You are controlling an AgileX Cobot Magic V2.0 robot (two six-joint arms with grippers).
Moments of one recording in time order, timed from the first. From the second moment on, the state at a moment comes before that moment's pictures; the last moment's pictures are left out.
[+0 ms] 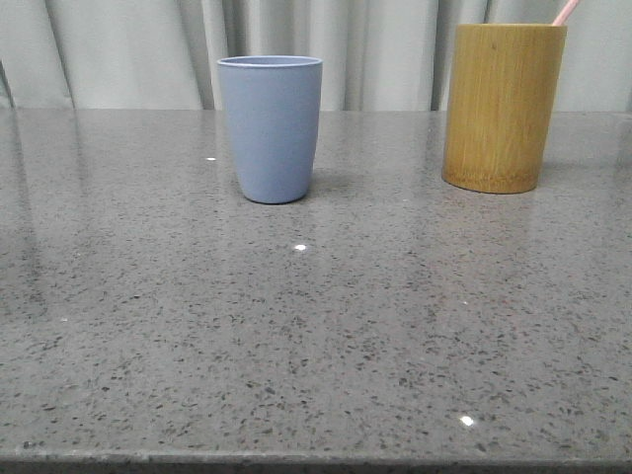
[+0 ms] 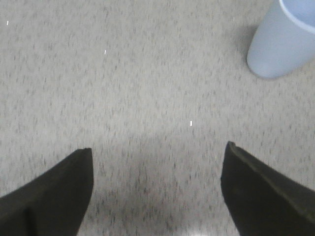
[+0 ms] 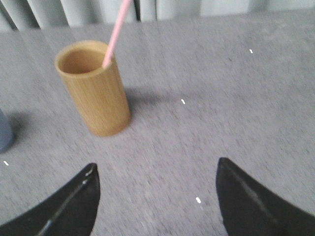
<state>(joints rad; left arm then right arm) -0.22 0.92 -0.90 -0.14 0.83 -0.01 0.07 0.52 -0.82 0.02 0.76 0.18</state>
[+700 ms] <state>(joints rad) -0.22 0.69 -0.73 -0.14 0.83 -0.01 0.11 0.92 -0.82 0.09 0.25 0.15</state>
